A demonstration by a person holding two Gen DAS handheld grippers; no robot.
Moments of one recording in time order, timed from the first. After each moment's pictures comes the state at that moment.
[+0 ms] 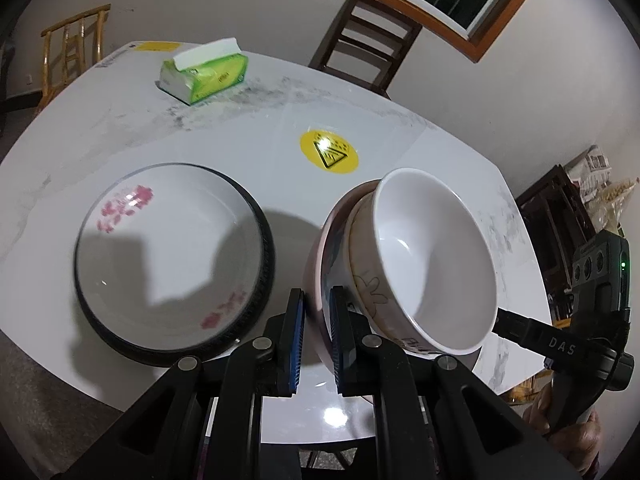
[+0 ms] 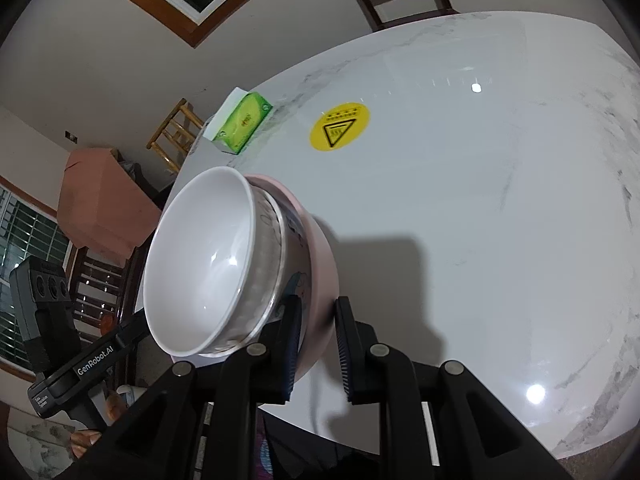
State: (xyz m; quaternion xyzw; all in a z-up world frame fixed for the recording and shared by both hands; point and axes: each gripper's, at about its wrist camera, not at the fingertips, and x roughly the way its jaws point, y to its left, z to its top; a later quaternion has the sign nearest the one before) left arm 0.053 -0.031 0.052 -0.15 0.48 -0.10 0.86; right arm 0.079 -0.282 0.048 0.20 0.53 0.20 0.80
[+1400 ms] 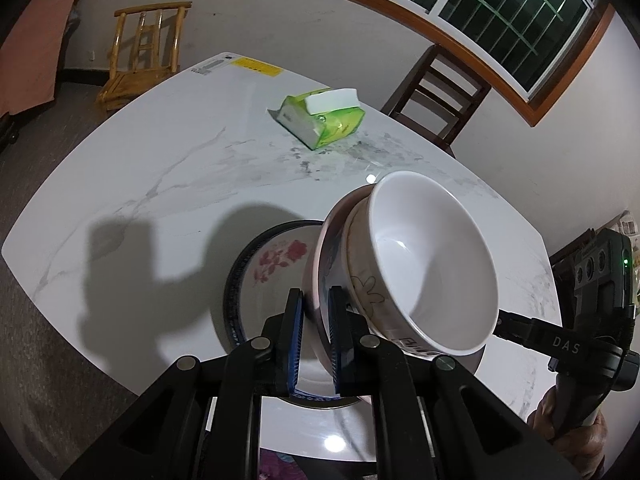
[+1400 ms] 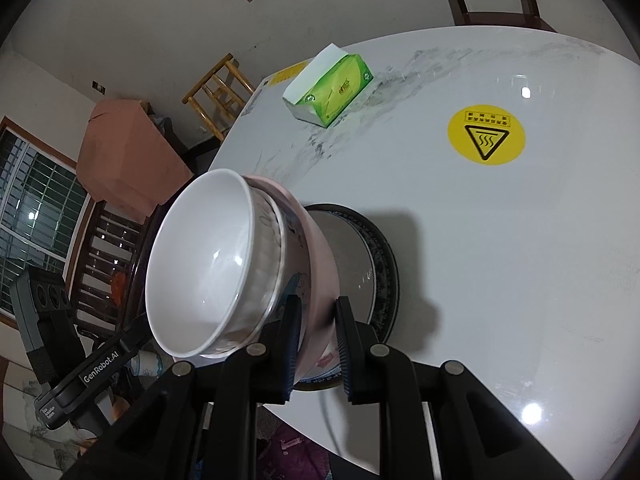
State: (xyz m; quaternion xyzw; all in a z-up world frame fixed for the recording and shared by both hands) left arm 0.057 0.105 0.069 -0.20 0.45 0.00 0.87; right arm 0.135 -0.131 0.063 0.16 0.55 0.27 0.77
